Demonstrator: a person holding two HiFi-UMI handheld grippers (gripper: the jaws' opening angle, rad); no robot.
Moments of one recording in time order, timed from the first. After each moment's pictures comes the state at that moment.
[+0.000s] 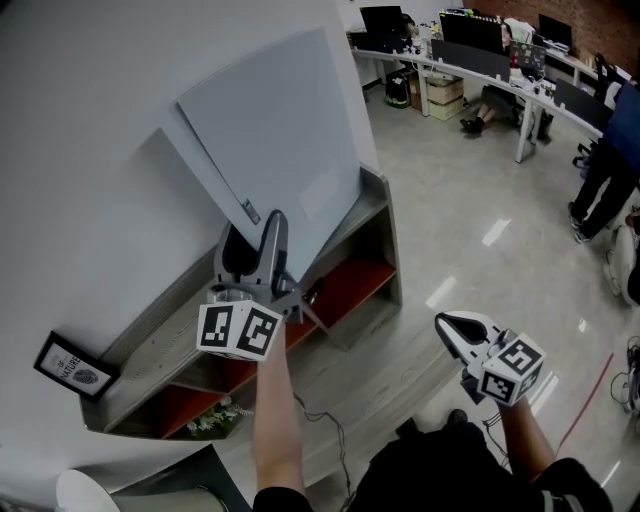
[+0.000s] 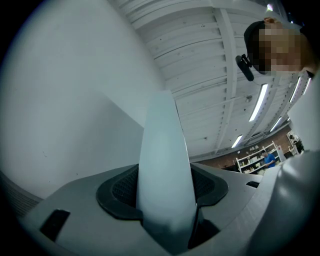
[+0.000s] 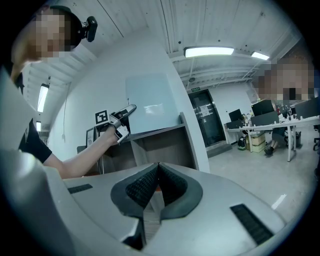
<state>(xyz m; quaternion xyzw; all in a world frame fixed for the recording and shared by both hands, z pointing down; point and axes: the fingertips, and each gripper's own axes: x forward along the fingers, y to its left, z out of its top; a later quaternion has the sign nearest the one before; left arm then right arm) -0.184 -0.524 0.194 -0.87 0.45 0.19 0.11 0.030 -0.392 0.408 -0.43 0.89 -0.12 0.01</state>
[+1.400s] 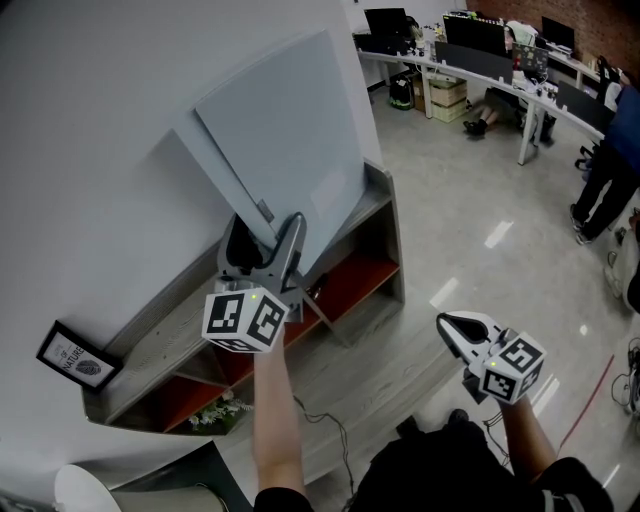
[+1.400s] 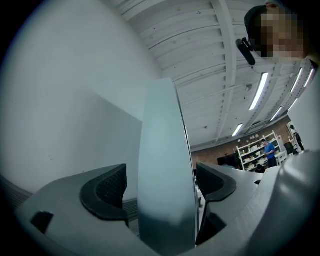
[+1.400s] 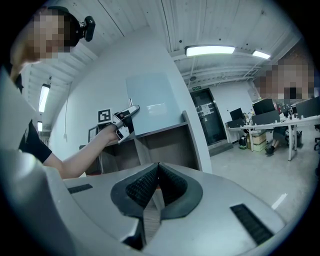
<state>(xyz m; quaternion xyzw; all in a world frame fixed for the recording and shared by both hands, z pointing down) -0.185 -0.526 0.207 -0.87 0.46 0.13 0.11 0.023 -0.380 0.409 -0.42 0.90 -0.12 0.01</state>
